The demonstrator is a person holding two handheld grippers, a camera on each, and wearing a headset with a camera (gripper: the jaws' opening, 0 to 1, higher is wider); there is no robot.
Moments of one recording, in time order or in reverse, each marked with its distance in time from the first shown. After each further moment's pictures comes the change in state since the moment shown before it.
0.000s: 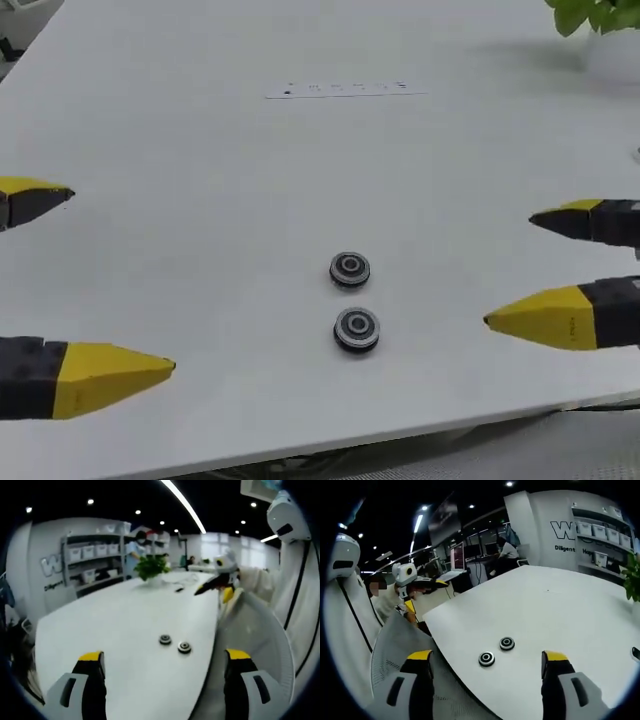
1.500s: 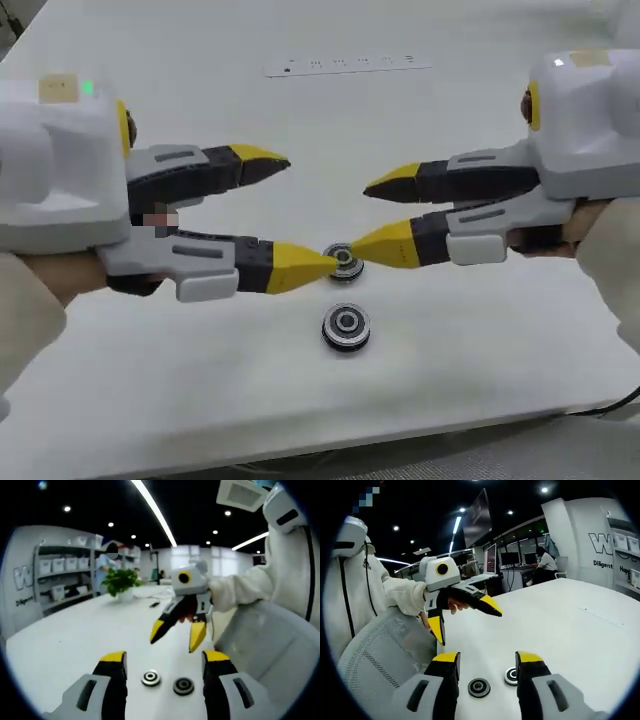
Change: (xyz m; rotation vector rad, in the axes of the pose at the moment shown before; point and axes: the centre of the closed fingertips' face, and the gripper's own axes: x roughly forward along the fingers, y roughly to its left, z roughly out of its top) left arm 0.144 -0.024 0.016 0.060 -0.141 -0.270; right arm 0.099 -0.012 0.001 -0.146 -0.066 0.324
